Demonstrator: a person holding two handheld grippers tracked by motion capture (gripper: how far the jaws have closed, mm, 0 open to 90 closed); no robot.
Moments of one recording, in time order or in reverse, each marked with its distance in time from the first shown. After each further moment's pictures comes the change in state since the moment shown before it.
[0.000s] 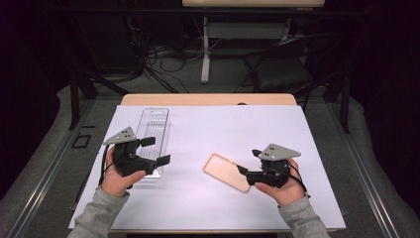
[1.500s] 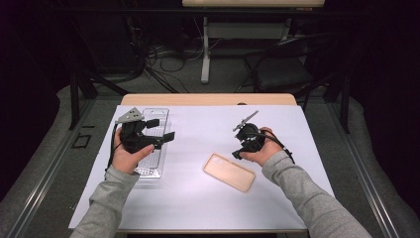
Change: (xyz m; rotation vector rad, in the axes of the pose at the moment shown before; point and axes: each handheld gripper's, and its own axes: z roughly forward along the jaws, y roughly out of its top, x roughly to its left) left arm 0.031 0.029 0.025 0.010 0.134 0.036; right arm -0.039 0.048 0.086 0.552 0.041 -0.017
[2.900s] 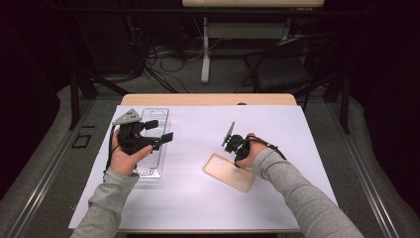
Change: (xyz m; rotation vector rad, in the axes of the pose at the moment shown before) left arm 0.000 -0.002 -0.006 -0.018 -0.012 -0.023; right arm 0.007 0.005 0.058 0.313 0.009 -0.199
